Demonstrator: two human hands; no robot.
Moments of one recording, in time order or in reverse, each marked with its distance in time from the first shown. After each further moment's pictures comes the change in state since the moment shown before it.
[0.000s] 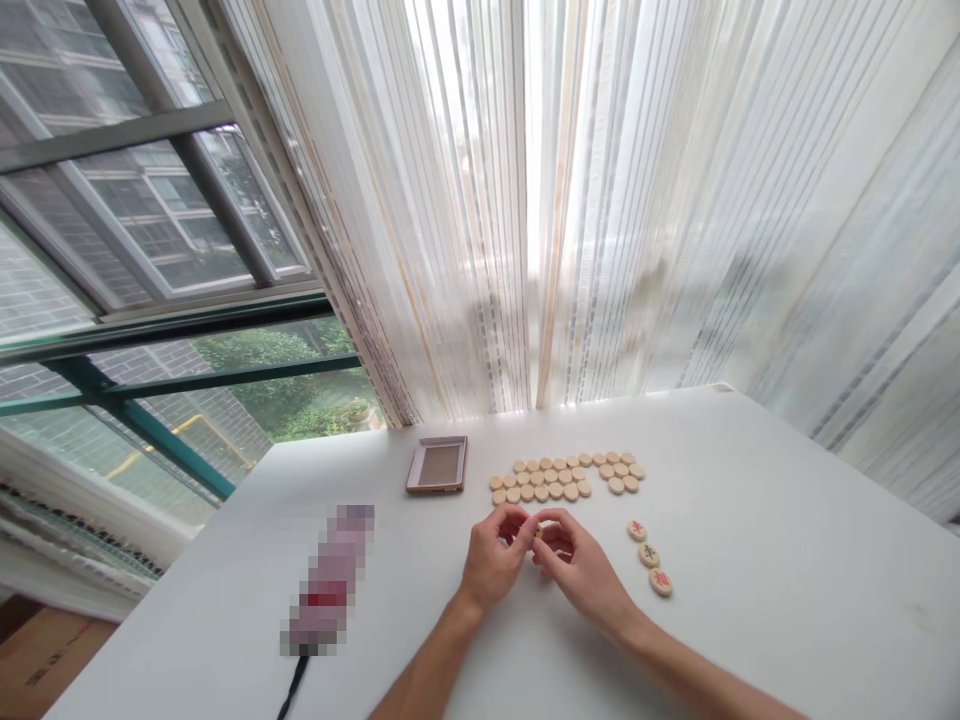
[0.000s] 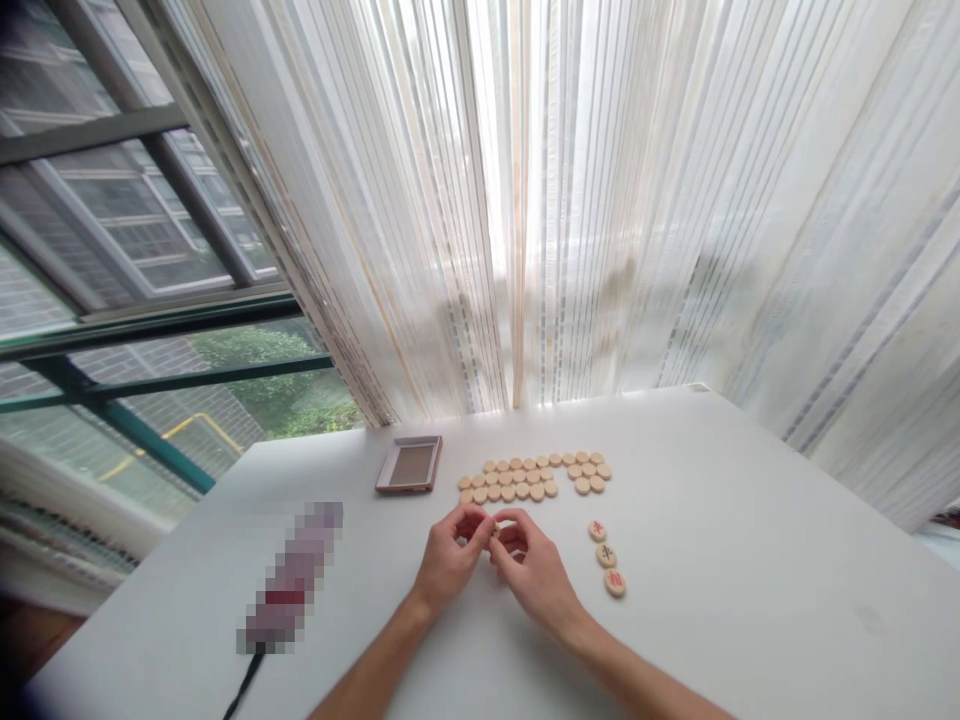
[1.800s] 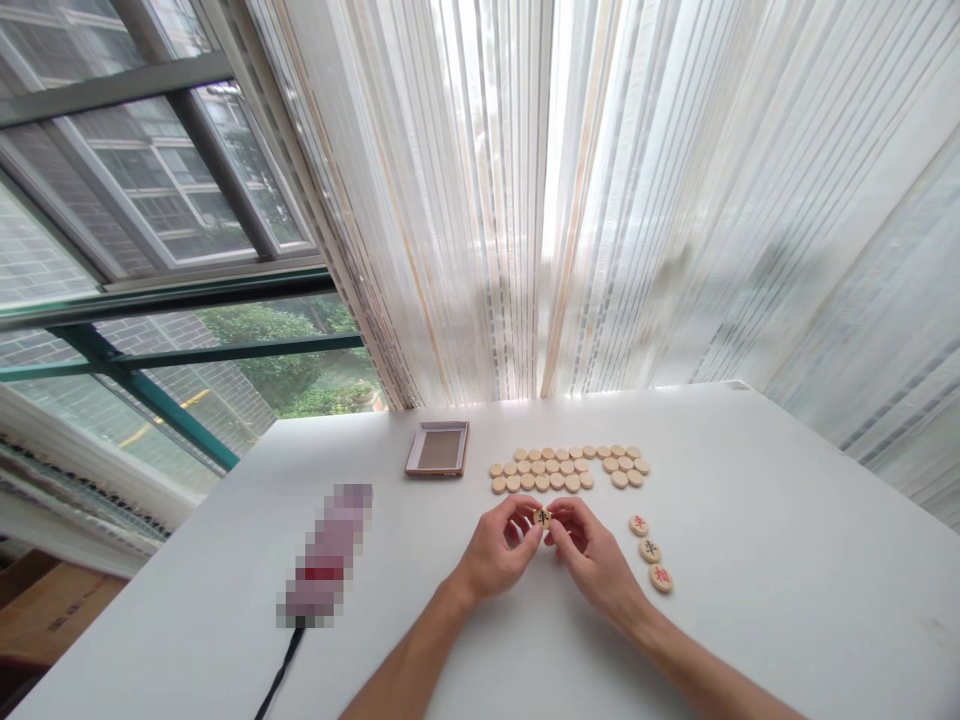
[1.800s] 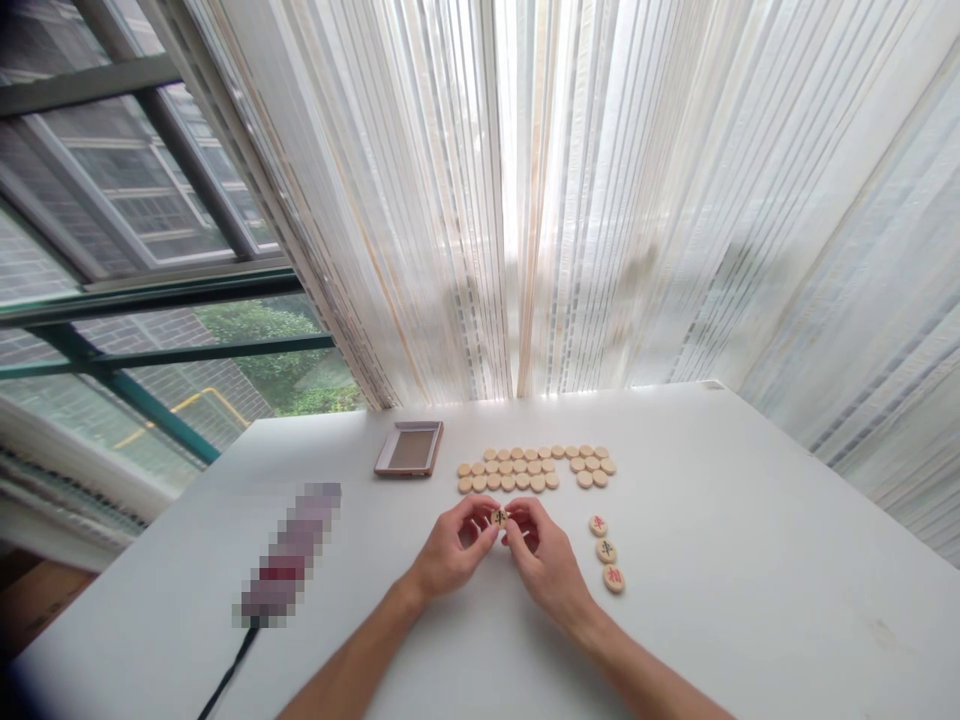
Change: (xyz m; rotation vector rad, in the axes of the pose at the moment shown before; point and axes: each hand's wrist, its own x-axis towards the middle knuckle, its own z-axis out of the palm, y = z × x) left_hand -0.003 0.008 -0.002 0.025 -0.173 0.038; right_hand -0.001 0.001 -0.016 -0.152 0.045 -0.082
